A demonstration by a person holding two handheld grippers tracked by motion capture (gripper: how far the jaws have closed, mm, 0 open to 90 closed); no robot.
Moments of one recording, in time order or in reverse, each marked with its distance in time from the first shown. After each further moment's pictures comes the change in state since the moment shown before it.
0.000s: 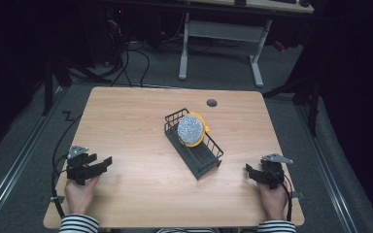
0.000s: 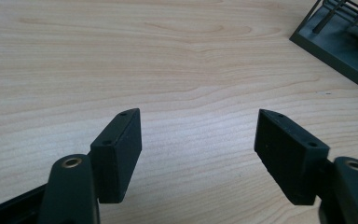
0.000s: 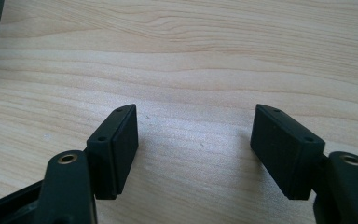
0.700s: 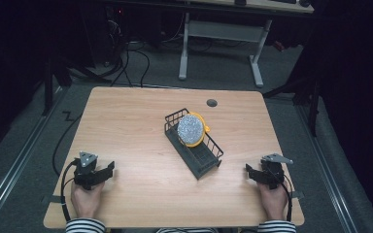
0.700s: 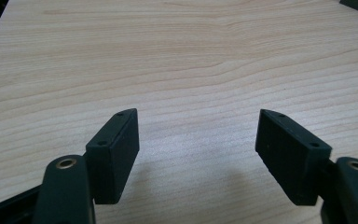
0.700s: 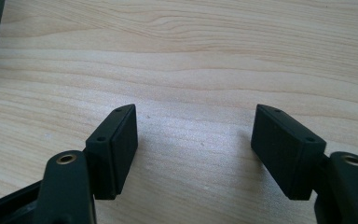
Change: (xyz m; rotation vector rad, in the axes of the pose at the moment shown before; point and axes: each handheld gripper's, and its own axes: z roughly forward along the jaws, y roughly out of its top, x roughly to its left) left arm -0.015 -0.021 0.020 0.006 0.171 0.112; right arm 0.000 0.000 0.000 0.003 0.000 -0.002
